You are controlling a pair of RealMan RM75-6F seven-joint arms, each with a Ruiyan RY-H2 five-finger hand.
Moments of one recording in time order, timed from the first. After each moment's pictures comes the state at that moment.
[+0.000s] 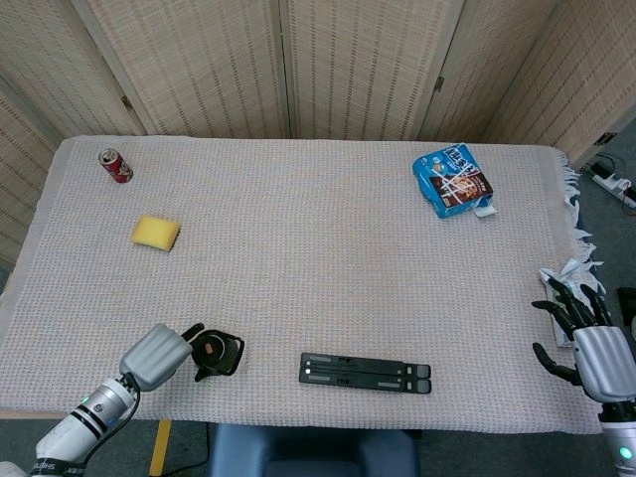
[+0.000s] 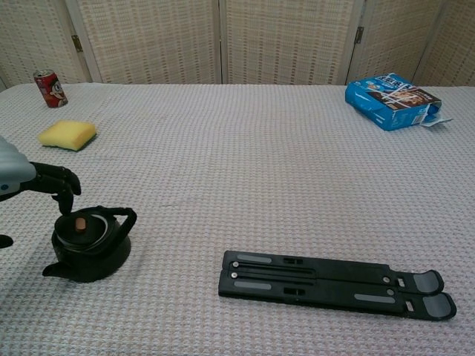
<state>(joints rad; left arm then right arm) -0.55 -1.10 0.09 -1.88 1.47 0.98 0.60 0.06 -1.08 0.03 -1.59 -1.60 1.53 0.14</state>
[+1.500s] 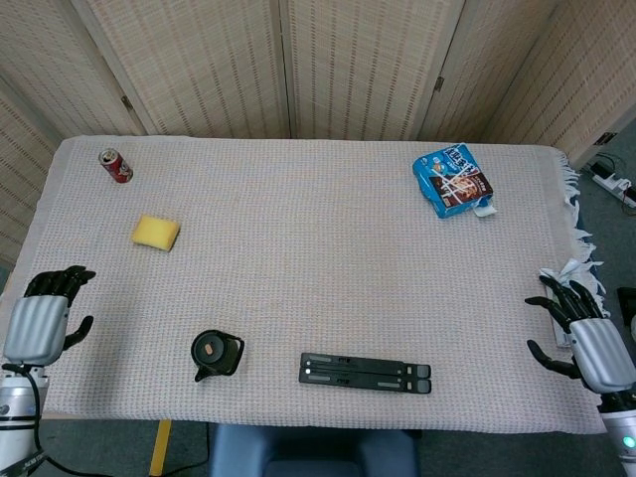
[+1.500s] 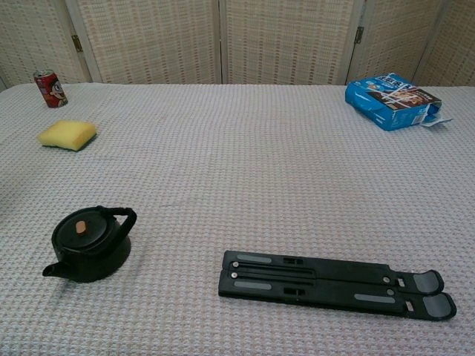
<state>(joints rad) -0.28 -1.14 -0.06 -1.71 1.32 1.49 0.27 0.10 -1.05 0.02 -1.56 -1.61 1.47 0.30</state>
